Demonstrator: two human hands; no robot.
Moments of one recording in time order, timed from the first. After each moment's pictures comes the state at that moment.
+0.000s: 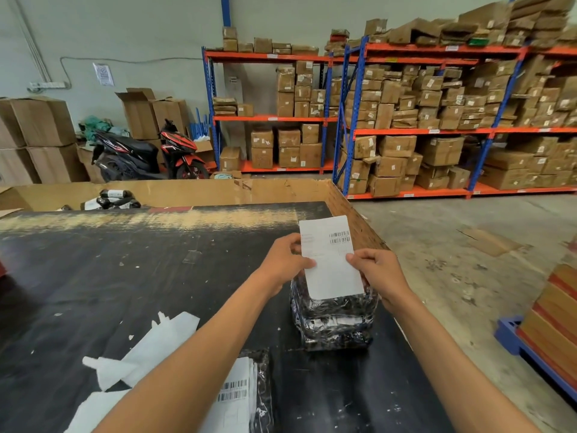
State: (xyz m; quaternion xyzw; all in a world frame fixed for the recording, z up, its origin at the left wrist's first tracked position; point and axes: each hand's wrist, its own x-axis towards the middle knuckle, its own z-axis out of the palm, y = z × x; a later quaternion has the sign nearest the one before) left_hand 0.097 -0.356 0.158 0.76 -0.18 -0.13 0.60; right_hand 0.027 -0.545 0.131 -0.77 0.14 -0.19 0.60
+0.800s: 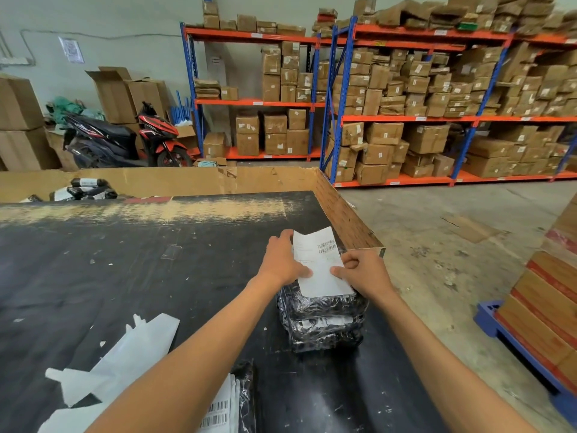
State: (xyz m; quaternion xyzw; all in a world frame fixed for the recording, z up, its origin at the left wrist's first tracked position) left_hand 0.131 -0.390 0.131 0.88 -0.18 -0.07 0.42; right_hand 0.056 -0.564 0.105 -0.90 0.16 -0.17 0.38
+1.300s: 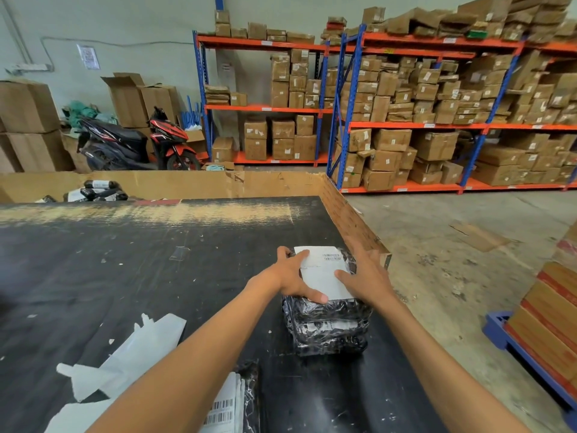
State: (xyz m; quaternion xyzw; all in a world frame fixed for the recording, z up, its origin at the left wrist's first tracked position) left_hand 0.133 -0.377 0.128 0.91 -0.25 -0.24 0.22; right_hand 0.060 -0.557 0.103 -0.93 0.17 -0.13 0.29
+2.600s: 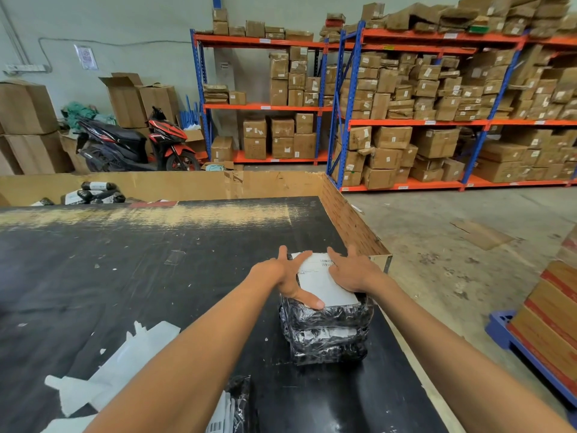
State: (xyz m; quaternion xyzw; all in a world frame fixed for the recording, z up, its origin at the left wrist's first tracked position) left_hand 0.158 -0.393 0.140 0.93 -0.27 -0.26 0.02; right_hand 0.111 -0.571 0.116 -0.99 0.11 0.10 0.07
